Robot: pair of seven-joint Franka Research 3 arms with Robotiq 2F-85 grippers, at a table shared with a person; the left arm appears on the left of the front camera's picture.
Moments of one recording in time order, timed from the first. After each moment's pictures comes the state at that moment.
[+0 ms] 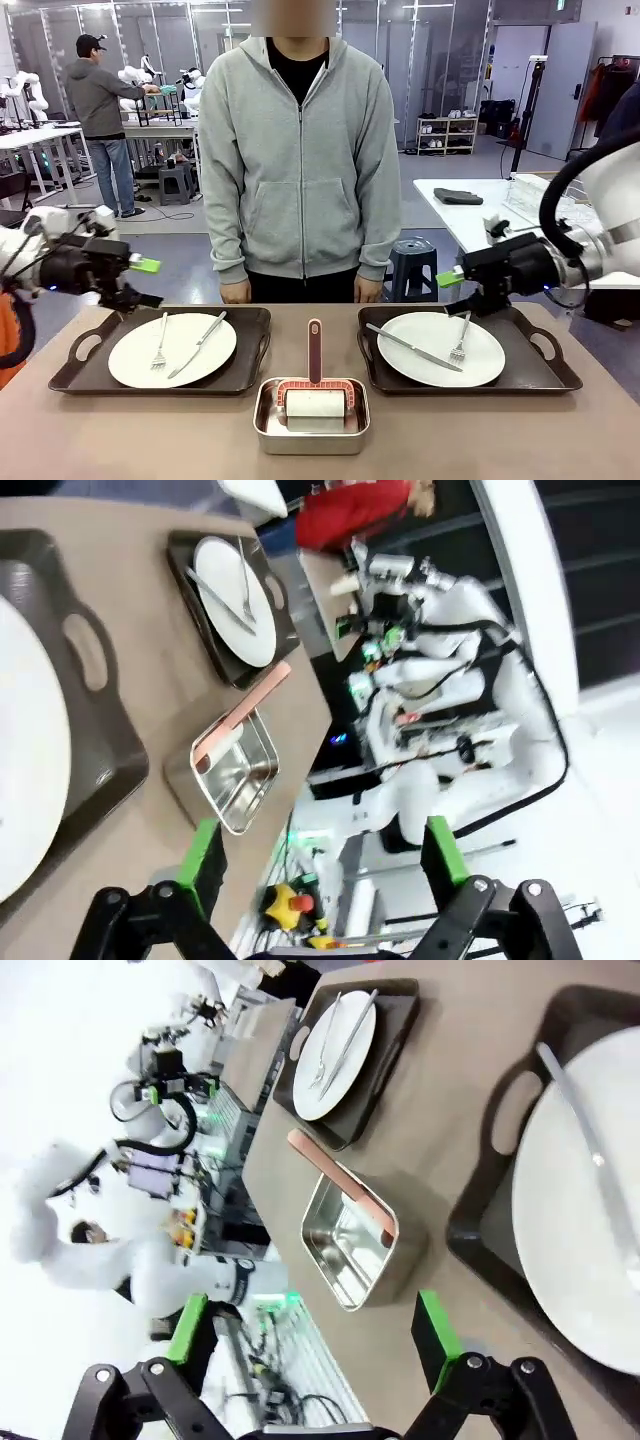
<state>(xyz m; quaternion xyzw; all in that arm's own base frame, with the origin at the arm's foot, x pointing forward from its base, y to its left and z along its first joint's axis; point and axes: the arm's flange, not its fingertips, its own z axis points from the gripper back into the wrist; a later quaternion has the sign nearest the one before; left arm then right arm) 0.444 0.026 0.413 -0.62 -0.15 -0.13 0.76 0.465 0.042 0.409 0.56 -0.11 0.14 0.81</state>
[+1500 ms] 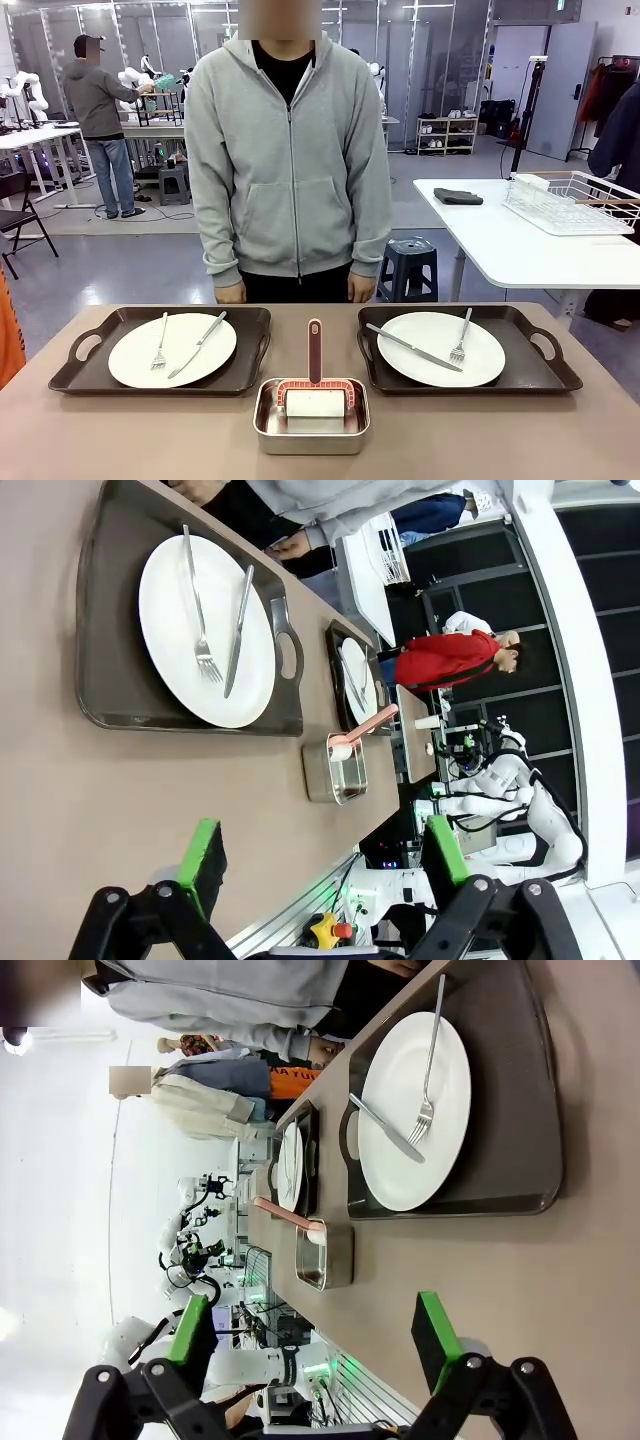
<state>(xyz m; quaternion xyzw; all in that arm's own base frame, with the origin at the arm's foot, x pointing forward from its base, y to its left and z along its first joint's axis) 0.295 0.239 0.405 -0.53 -0.26 0.07 0.80 0.355 -0.223 0.396 0.58 -0.18 -0.12 0.78</state>
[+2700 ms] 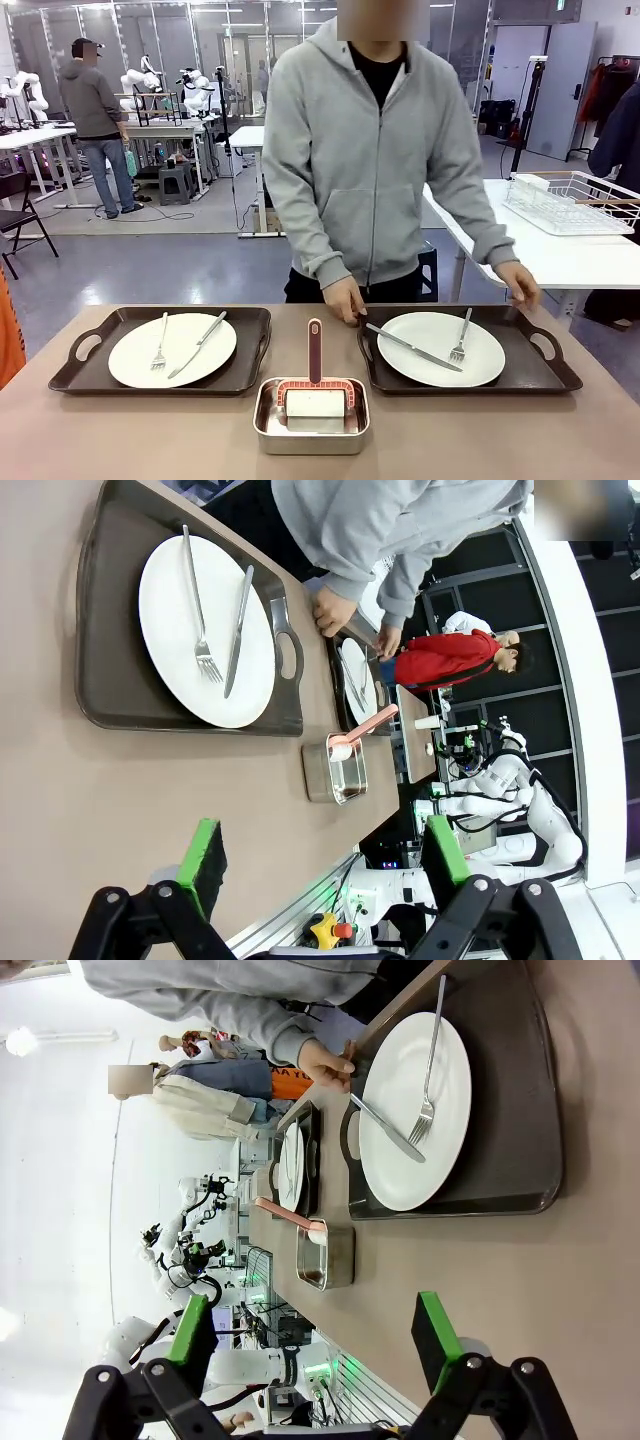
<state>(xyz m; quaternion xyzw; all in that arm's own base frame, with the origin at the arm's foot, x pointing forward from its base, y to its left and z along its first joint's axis) 0.295 0.239 0.405 -0.53 -0.26 0.07 0.80 0.354 -0.223 0.397 0.58 -0.18 -0.12 0.78</state>
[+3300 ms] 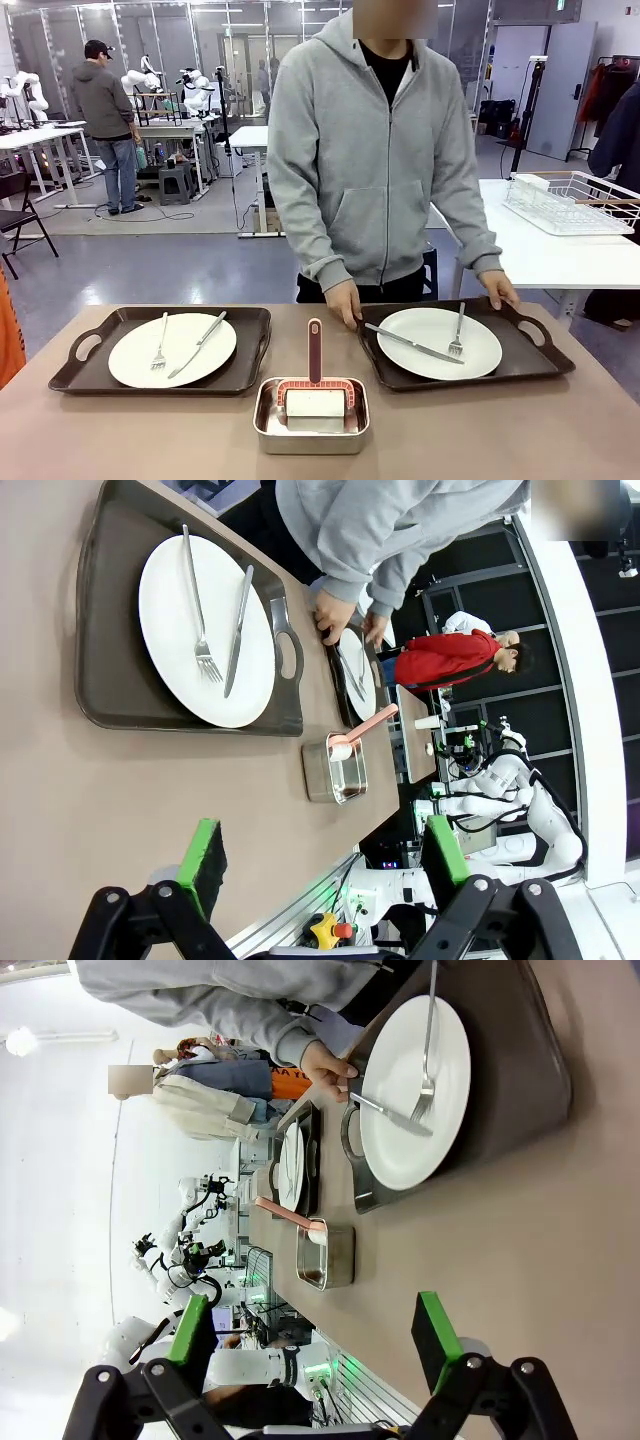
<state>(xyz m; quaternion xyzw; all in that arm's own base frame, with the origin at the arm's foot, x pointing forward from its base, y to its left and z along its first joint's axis) 0.295 0.239 0.405 -0.53 -0.26 0.07 0.80 0.354 -0.223 0.397 0.58 -0.18 -0.12 0.78</state>
